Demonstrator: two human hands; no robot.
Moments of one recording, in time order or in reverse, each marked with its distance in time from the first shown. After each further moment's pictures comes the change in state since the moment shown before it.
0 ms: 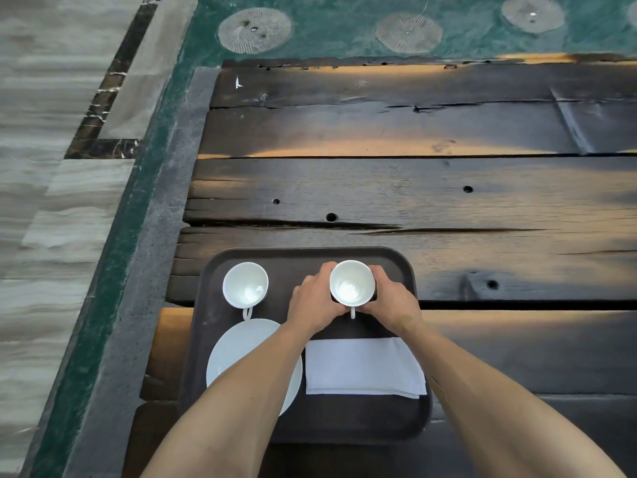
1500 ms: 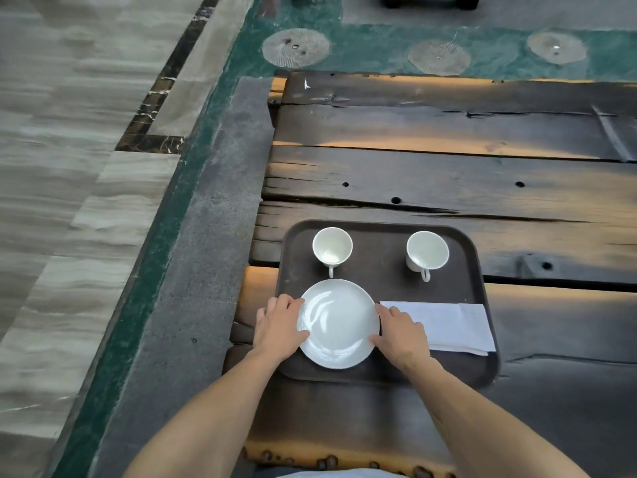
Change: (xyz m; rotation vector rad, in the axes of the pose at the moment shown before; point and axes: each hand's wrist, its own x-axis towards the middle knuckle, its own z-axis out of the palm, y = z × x) left_hand -0.146 -0.200 -0.065 0.421 0.051 -0.085; right_hand -0.120 -0.085 0.133 -0.413 -0.082 -0.013
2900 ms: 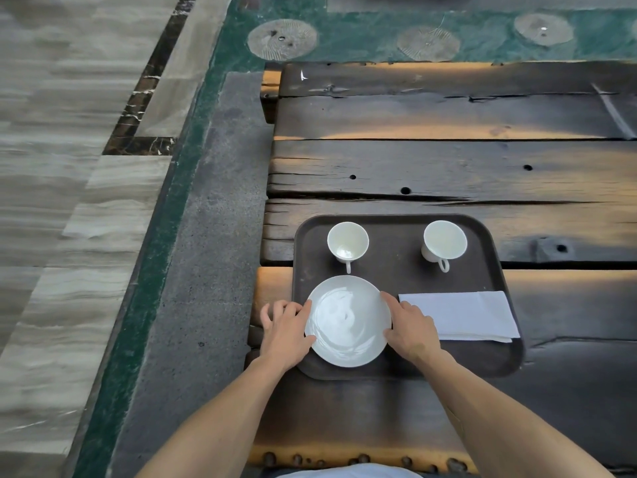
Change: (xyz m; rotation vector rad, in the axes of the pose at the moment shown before) left_hand -0.005 -0.036 0.003 0.108 -0.008 0.110; right_hand 0.001 -0.029 0.008 0.085 0.032 0.032
